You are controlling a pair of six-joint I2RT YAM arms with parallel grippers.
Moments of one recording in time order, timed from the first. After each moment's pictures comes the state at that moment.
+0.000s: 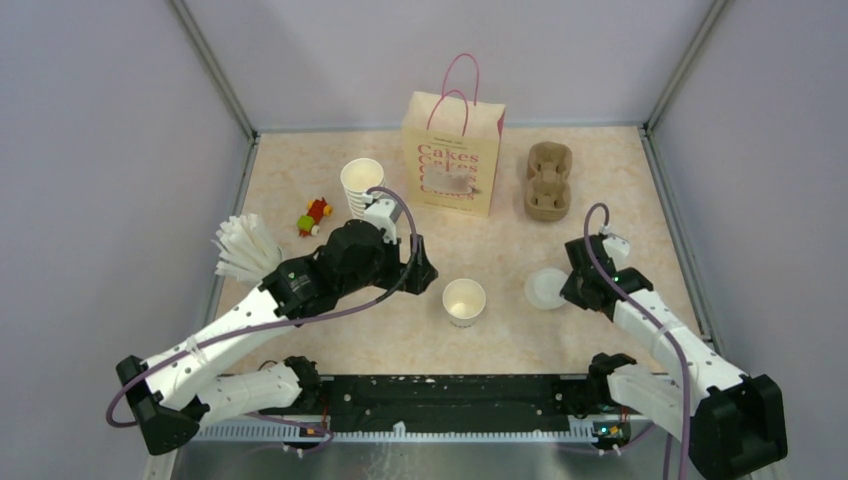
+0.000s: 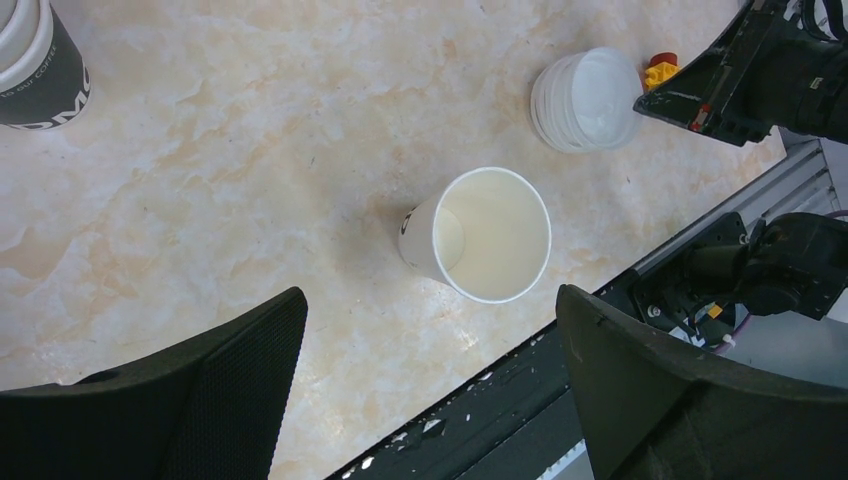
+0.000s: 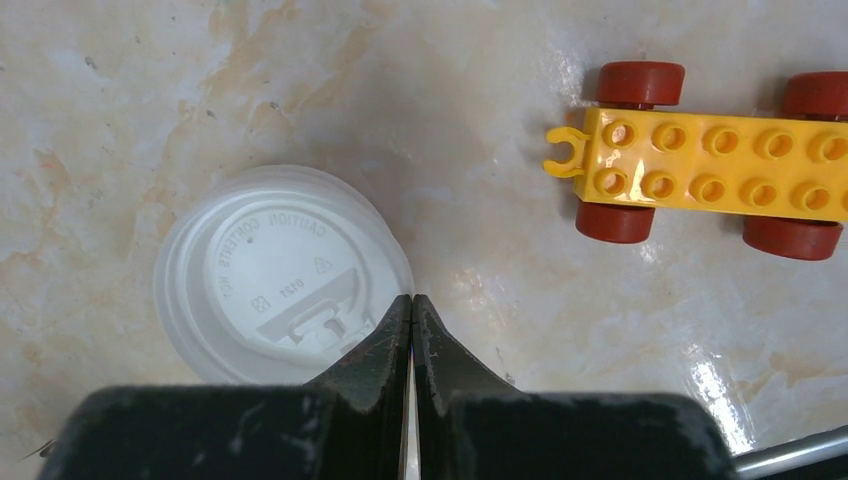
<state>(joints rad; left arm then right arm) -0.89 0.98 1.00 -0.59 -0.09 -0.57 0.34 0.95 0.57 -0.68 0.34 0.81</state>
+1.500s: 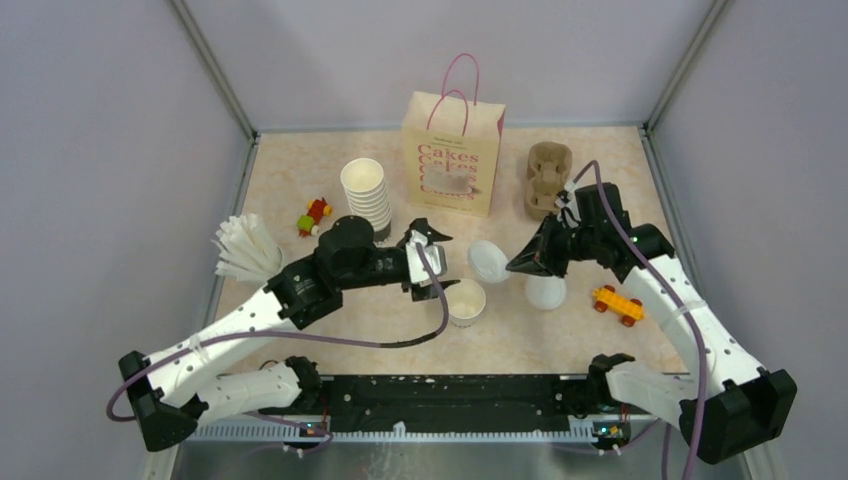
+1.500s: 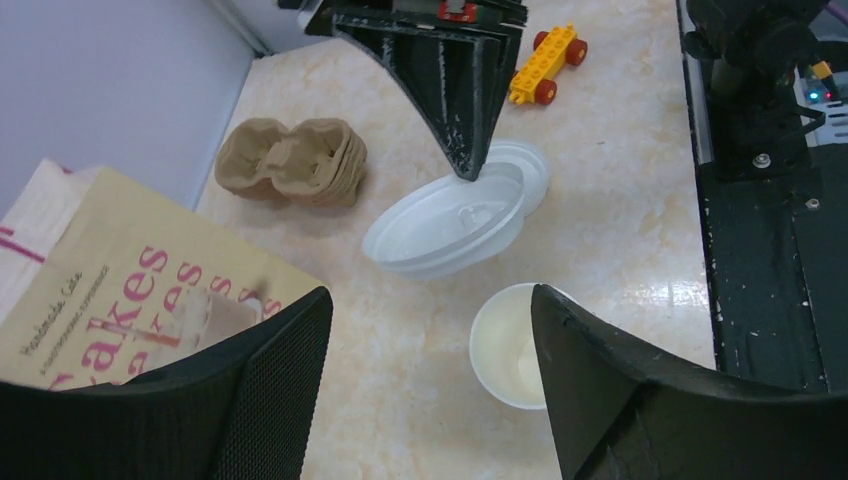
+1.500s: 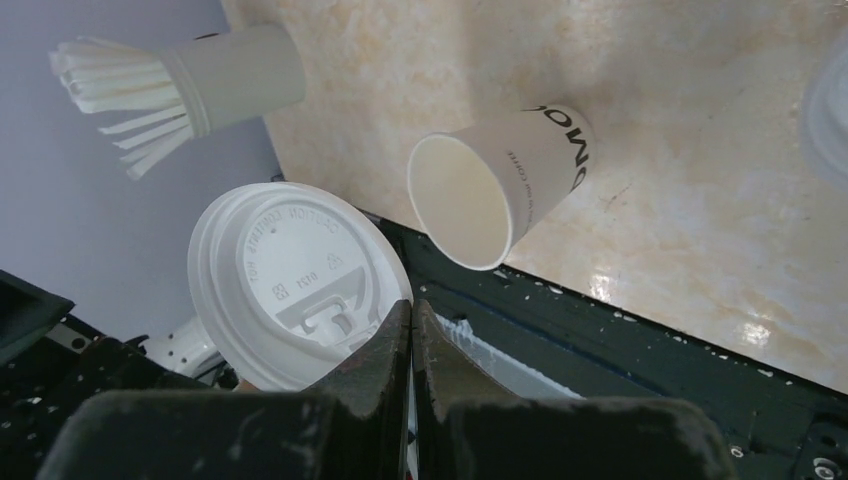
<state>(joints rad) -0.92 0.96 0.97 -0.21 0.38 0.44 0.34 1.04 1.00 -0.83 -0.52 0.86</state>
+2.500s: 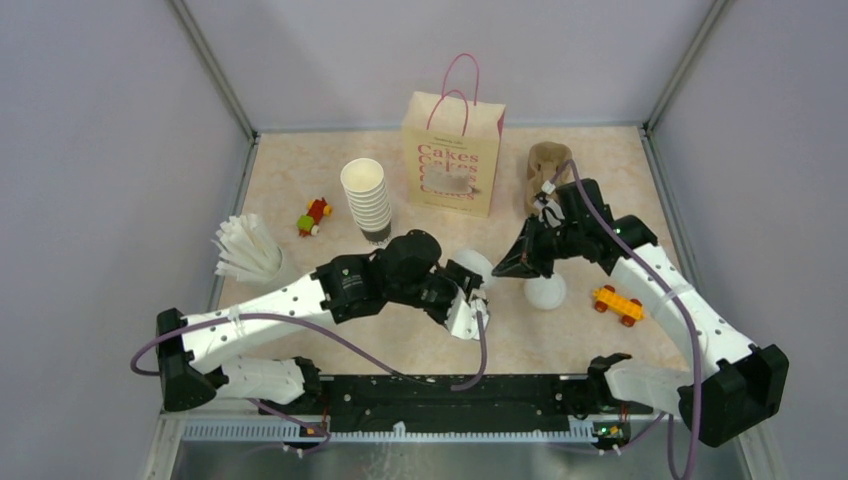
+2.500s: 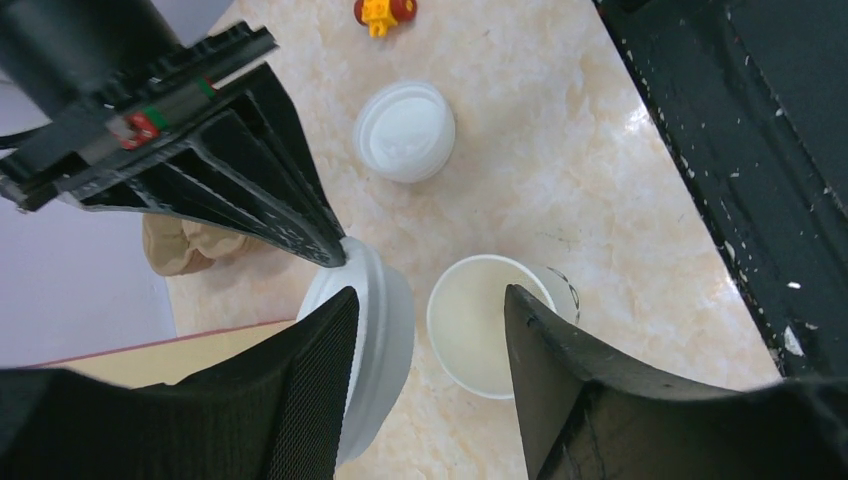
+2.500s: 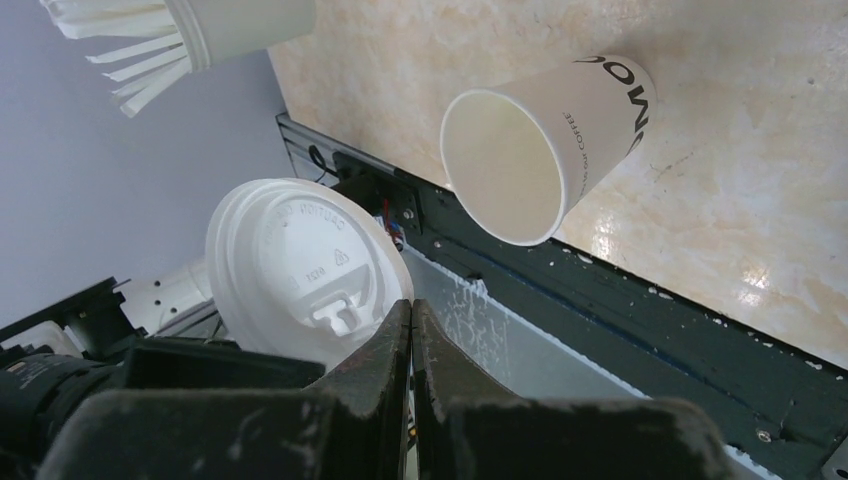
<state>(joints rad) -1.14 1.21 1.16 -0.51 0.36 0.90 0.42 1.13 1.05 -0.82 -0.61 0.87</state>
